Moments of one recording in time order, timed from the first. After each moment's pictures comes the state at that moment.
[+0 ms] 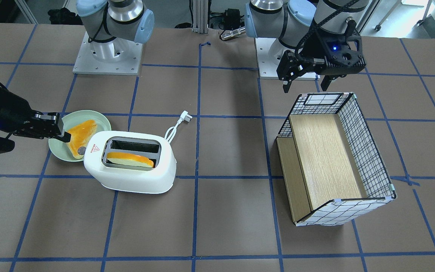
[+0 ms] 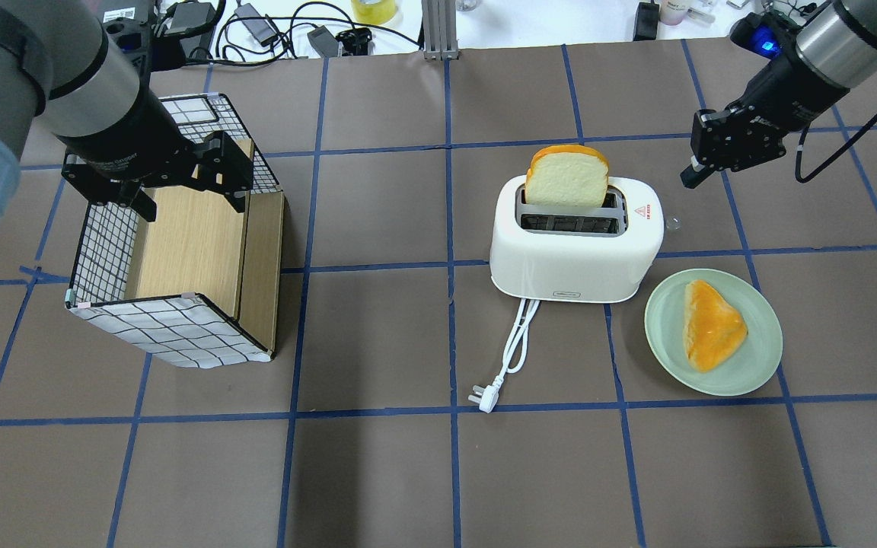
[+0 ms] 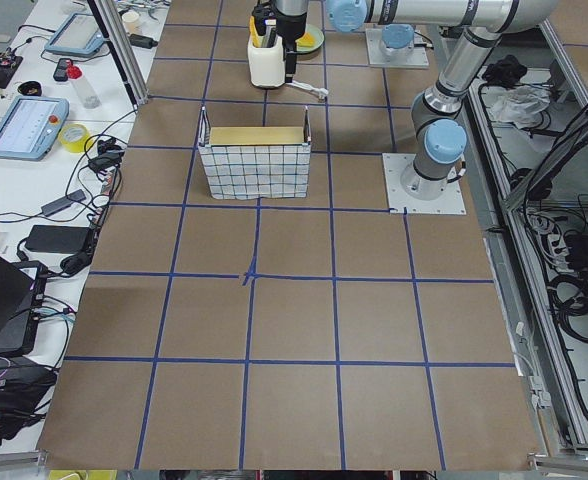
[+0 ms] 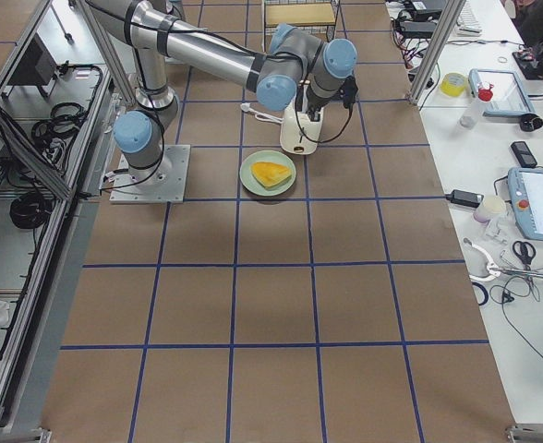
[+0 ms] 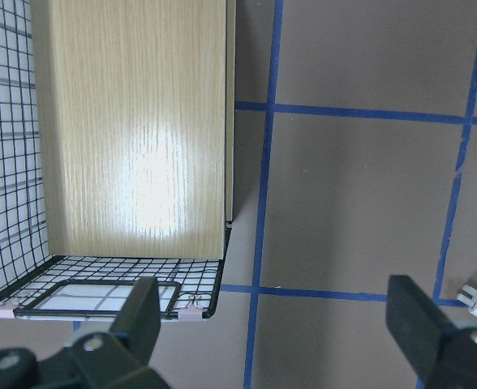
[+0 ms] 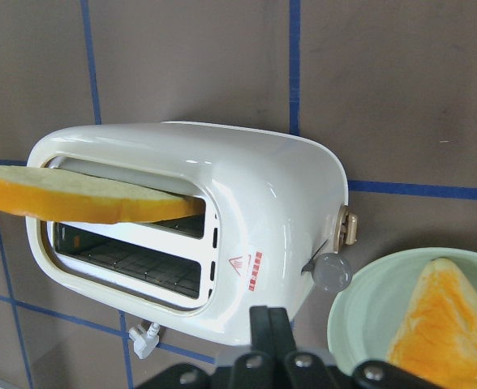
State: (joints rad) left arm -1.57 -1.47 -1.67 -1.51 1.59 -0.08; right arm 1.25 -1.38 1.60 -1.54 -1.18 -0.38
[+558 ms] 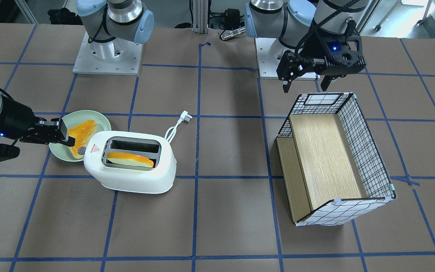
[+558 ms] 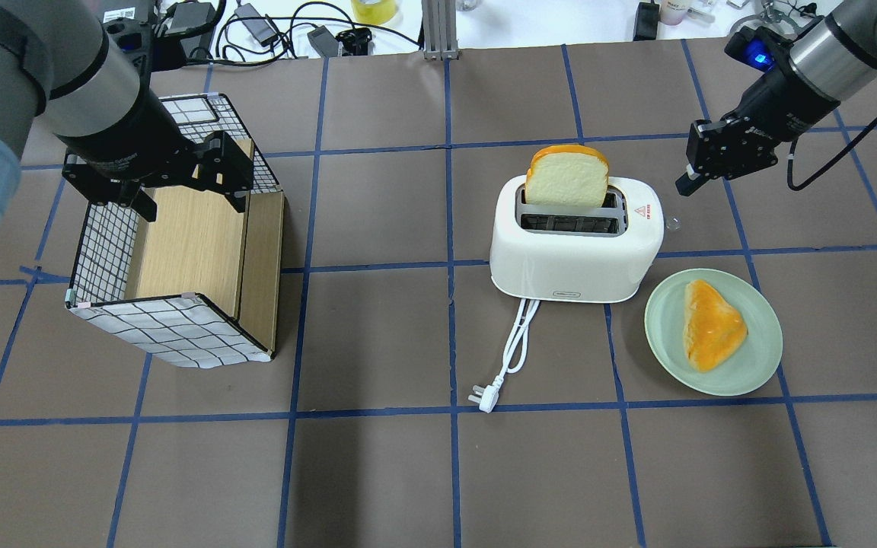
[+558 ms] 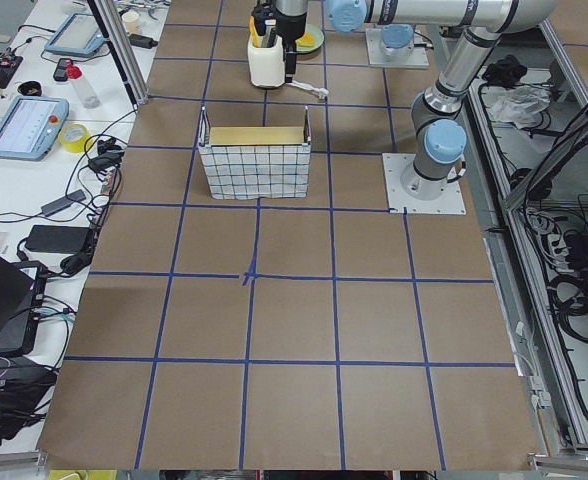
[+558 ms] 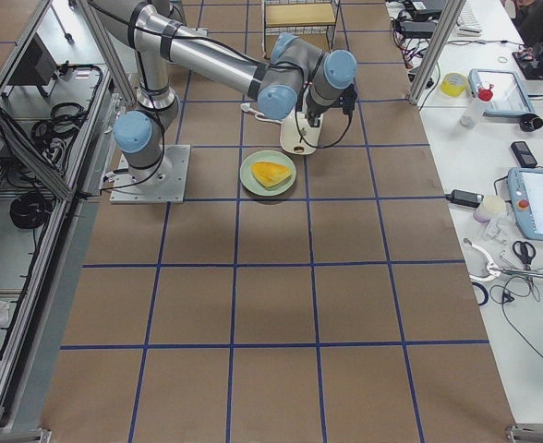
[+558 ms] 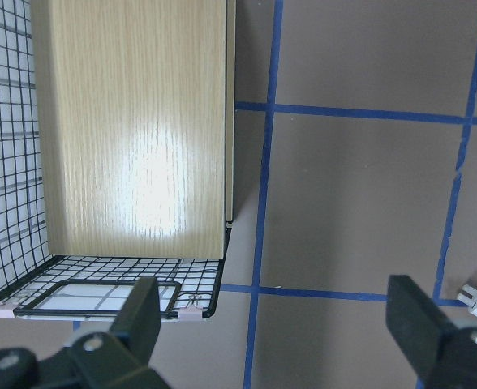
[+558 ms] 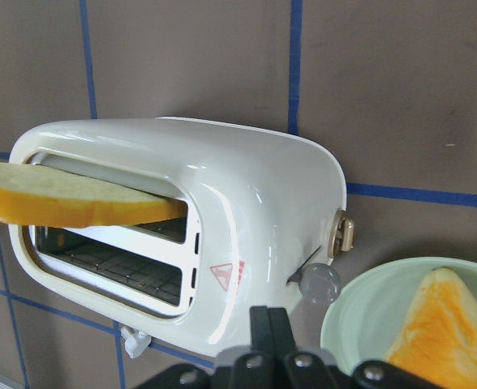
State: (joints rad) left arm -1.57 -1.47 -1.67 -1.51 1.59 -0.08; right arm 1.23 -1.36 1.62 -1.56 -1.20 -0.41
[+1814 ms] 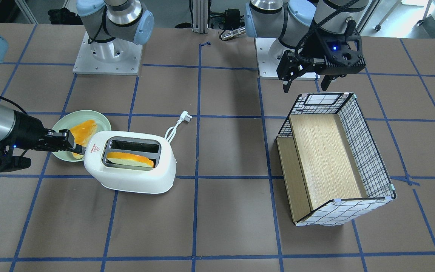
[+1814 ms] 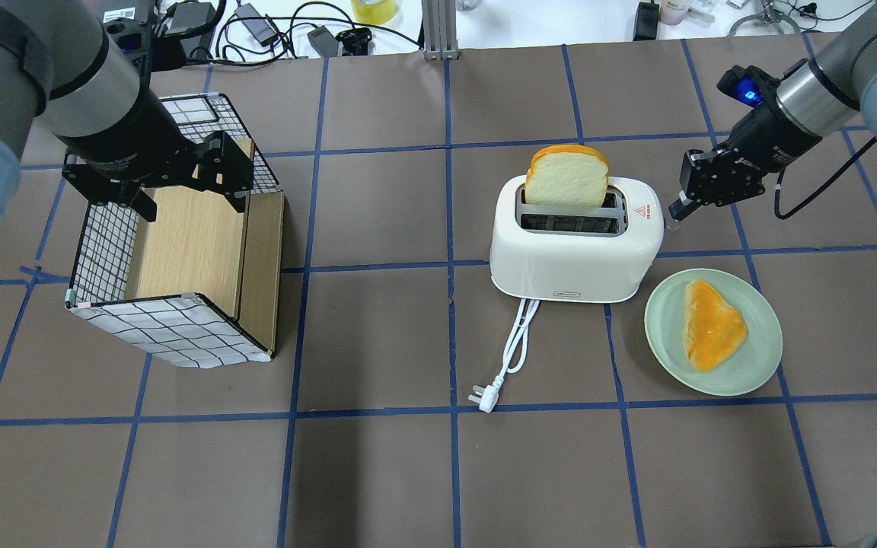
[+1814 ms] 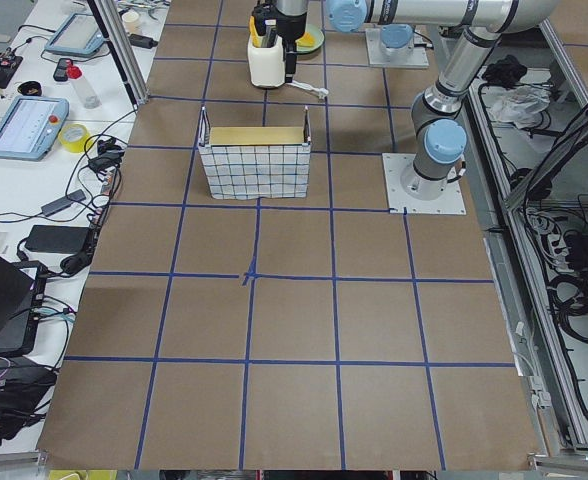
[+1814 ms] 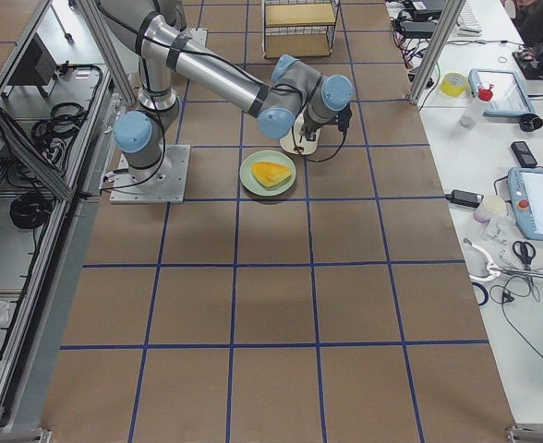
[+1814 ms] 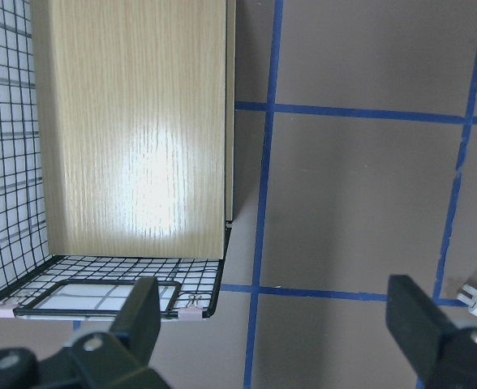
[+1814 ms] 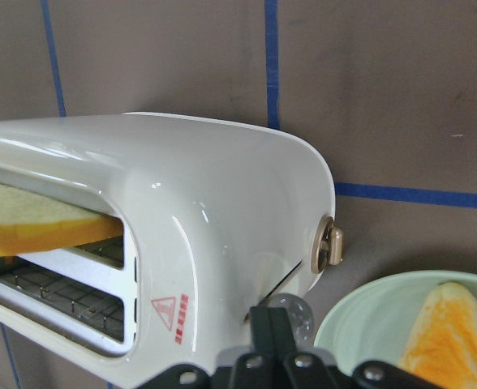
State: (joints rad) left arm -1.57 -1.47 -1.67 -1.51 1.59 -0.08; right arm 1.22 -1.31 1.70 -1.64 -1.17 -0.42
